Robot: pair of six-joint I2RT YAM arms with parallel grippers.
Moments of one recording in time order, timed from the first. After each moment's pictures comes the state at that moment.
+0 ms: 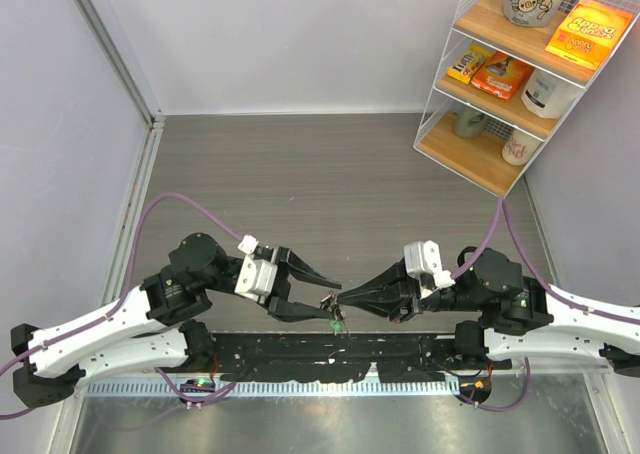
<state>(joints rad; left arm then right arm) -1.14 0.75 0.82 0.09 0.68 0.06 1.38 0.65 0.83 -0.02 -0.19 0.00</state>
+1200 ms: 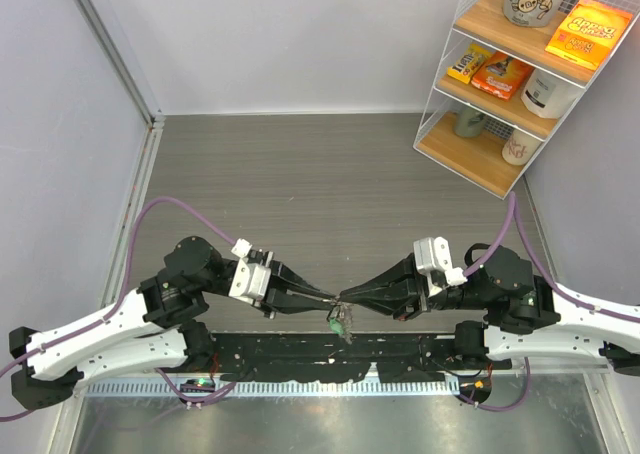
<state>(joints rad) -1.14 0.71 0.80 0.10 0.69 0.06 1.38 0.65 0.88 -0.03 -0.19 0.00</state>
